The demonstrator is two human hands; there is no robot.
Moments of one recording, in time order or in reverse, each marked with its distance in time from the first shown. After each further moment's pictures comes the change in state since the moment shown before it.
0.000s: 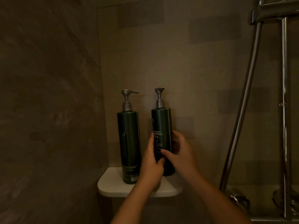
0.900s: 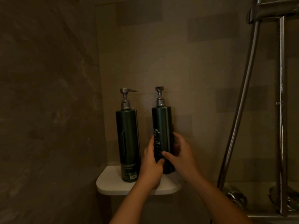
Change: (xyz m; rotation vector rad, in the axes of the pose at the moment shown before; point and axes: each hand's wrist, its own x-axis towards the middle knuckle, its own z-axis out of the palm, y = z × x) left_hand 0.002 -0.008 0.002 0.015 -0.015 -0.049; right_hand -0.005 0.009 -0.004 0.003 -0.042 0.050
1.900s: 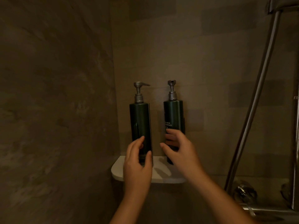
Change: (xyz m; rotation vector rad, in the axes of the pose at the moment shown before) left_hand -0.056 0.013 -0.051 0.272 0.406 0.266; right_hand -0.025 -0.034 0.020 0.075 -0.062 -0.131
